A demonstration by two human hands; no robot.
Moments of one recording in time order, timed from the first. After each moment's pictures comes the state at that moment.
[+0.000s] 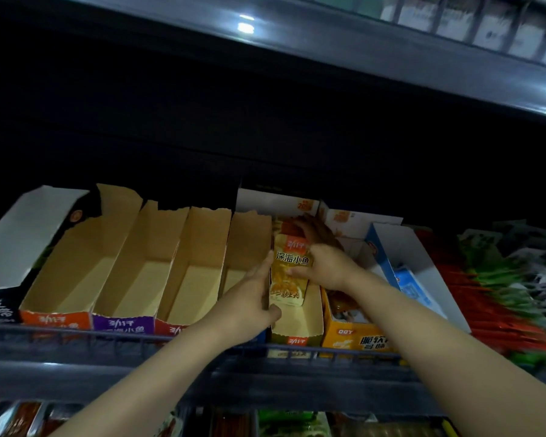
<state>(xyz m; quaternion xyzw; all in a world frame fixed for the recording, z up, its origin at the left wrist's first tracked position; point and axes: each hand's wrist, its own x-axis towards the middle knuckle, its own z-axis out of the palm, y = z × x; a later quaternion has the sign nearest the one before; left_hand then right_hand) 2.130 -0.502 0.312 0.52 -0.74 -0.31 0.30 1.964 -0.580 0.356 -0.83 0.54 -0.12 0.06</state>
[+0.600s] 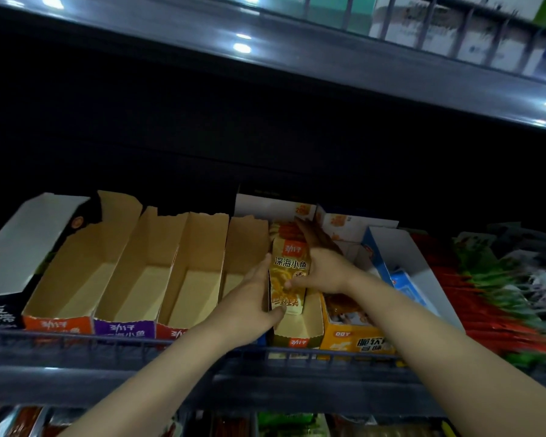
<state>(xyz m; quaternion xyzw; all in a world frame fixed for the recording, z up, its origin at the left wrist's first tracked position) 2.126 -0.504 0.311 0.53 -0.74 -0.28 0.31 1.952 -0.604 0.342 -0.81 0.56 -0.11 0.10</state>
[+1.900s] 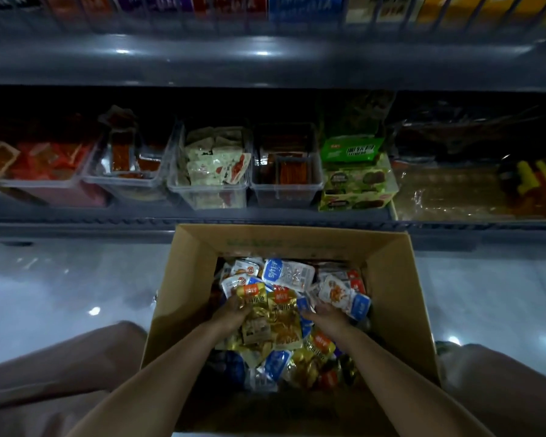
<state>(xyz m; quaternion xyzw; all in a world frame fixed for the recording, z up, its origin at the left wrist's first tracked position) 2.208 -0.239 -0.087 0.71 -0.38 -0.59 0.03 1.977 -0.254 -0.083 -0.37 0.68 -0.02 0.63</state>
